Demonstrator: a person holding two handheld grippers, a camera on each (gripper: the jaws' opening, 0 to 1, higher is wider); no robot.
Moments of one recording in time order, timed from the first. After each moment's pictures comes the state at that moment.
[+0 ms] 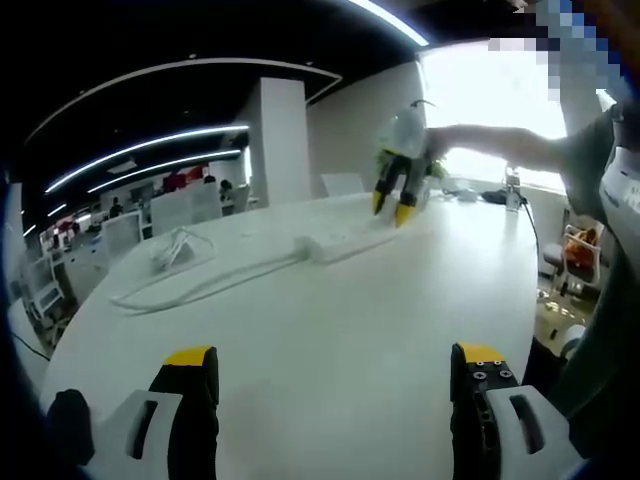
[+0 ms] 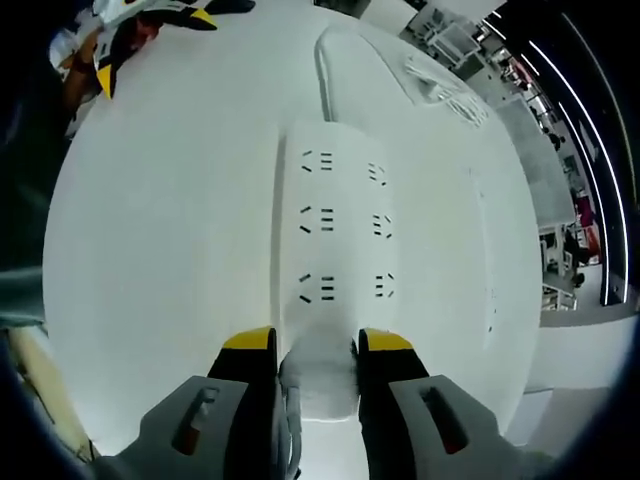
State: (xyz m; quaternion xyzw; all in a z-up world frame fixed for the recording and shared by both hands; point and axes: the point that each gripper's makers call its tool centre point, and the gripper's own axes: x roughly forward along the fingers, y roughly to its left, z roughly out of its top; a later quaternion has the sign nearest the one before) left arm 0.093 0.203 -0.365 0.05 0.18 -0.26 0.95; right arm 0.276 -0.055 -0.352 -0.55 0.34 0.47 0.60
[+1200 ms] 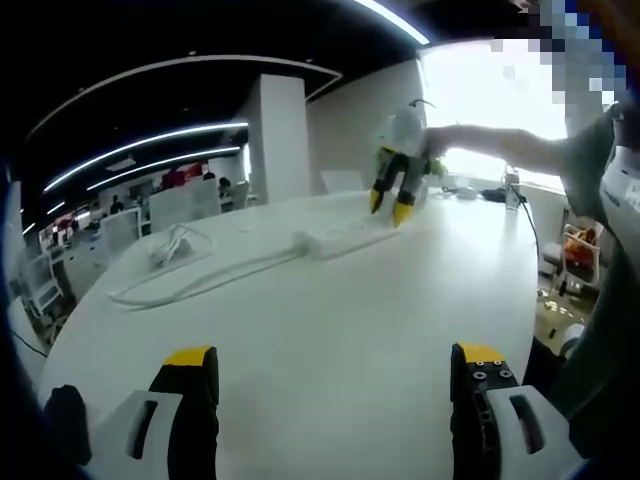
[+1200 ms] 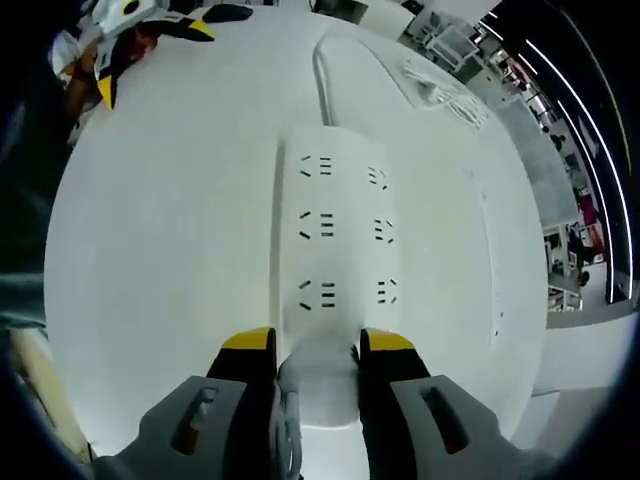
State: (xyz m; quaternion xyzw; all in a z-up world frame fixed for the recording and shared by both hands) left arm 0.092 0.201 -0.370 0.05 0.19 -0.26 0.95; right arm 0.274 -0.051 -0.356 -0.53 0.33 0.49 0.61
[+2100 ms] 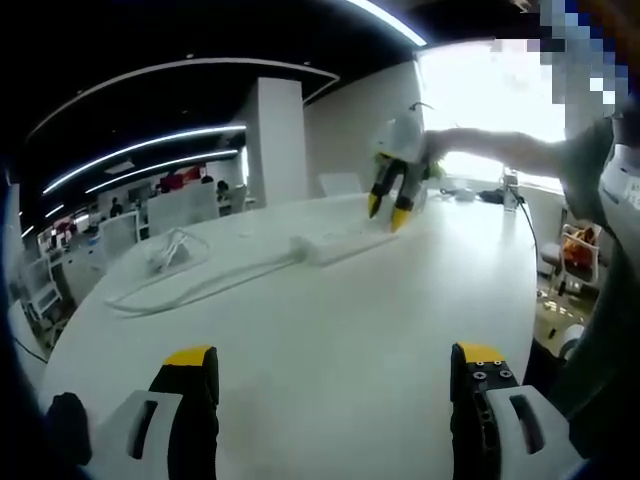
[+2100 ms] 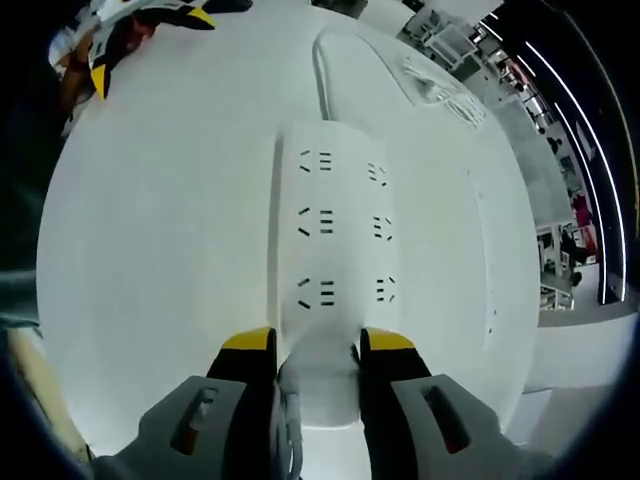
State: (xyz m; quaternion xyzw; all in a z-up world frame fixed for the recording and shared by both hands) left arm 0.094 0.200 -0.365 0.06 0.18 -0.26 0.95; right arm 0.276 -0.053 -0.356 -0.55 0.33 0.47 0.61
